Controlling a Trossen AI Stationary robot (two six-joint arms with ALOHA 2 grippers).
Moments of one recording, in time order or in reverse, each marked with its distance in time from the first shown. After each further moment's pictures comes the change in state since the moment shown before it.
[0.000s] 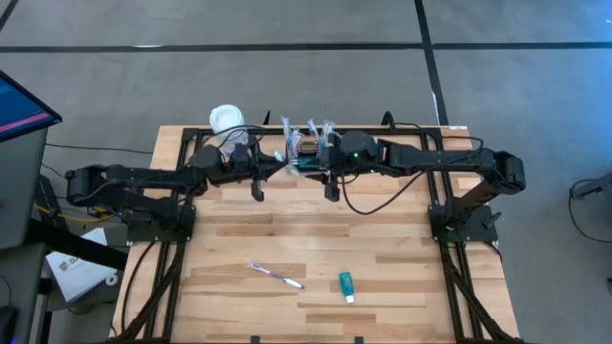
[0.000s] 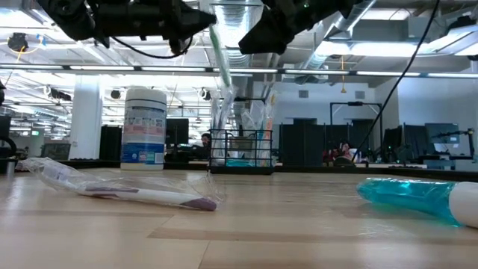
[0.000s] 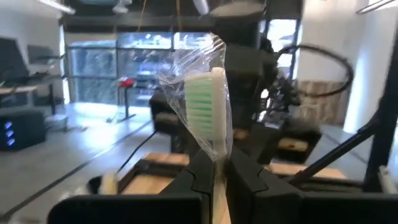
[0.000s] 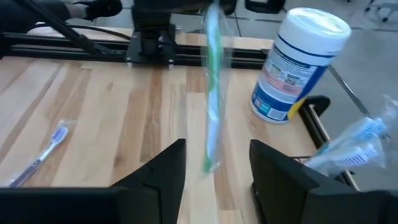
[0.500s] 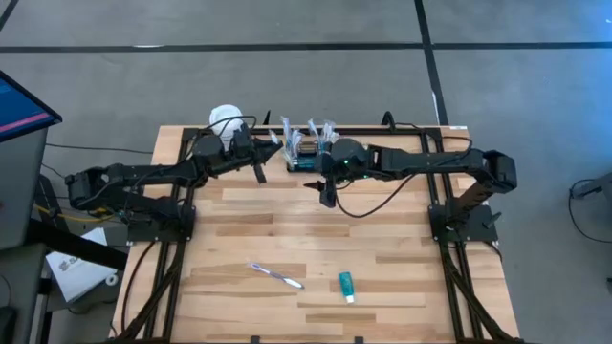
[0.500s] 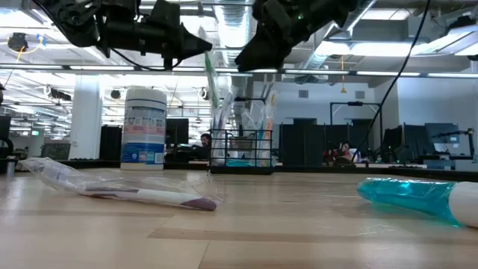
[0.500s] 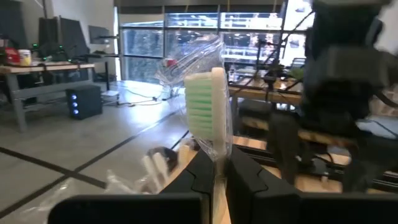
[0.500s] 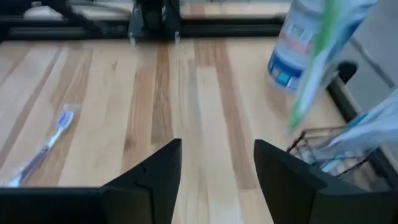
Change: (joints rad) left arm 0.157 0.014 0.000 -0.079 -0.034 -0.003; right arm 0.011 0.064 -0.001 -0.020 0.000 0.079
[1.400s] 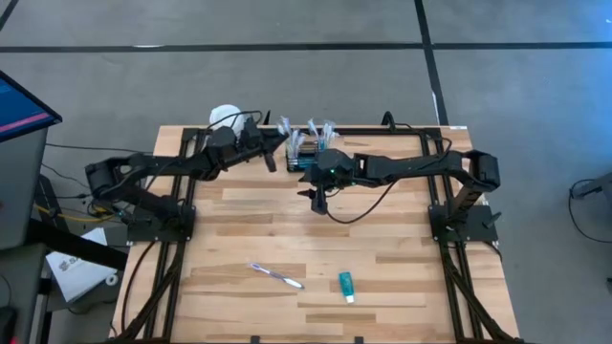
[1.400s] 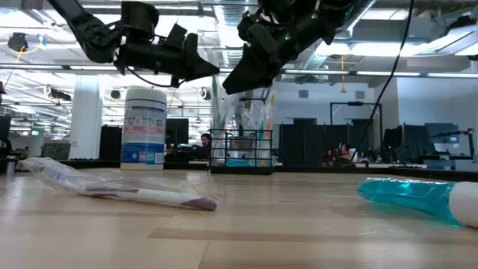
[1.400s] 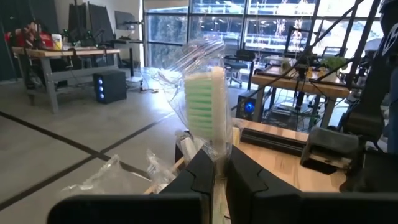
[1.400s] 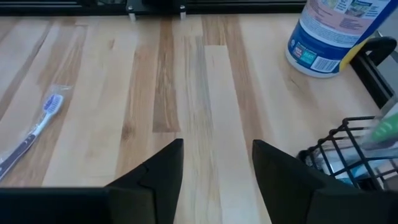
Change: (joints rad) left arm 0.101 0.201 0.049 0.095 0.000 -0.004; right arm 0.026 0.139 0.001 0.068 -0.001 0.007
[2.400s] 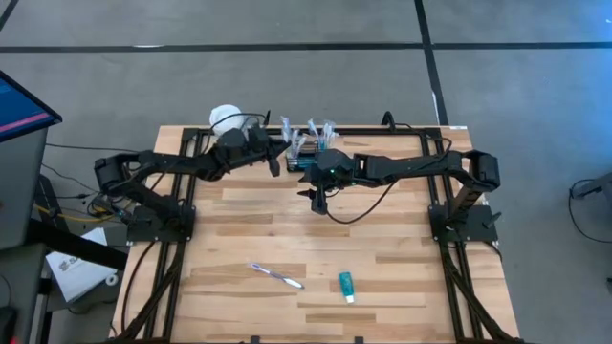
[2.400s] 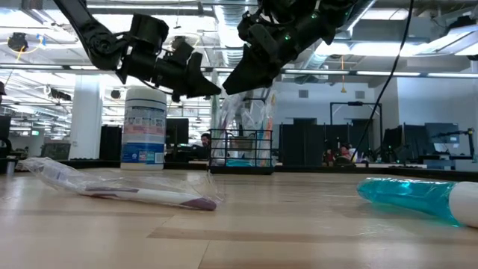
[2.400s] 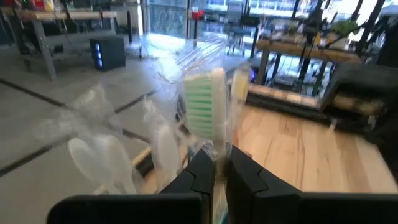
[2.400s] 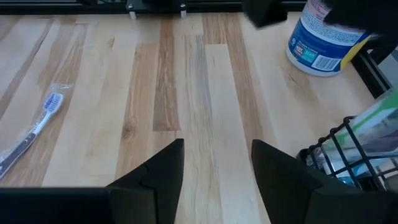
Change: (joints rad) left arm 0.000 0.079 0.006 -0.071 0.000 0.002; right arm 0.000 0.000 0.000 -0.003 0.000 0.000
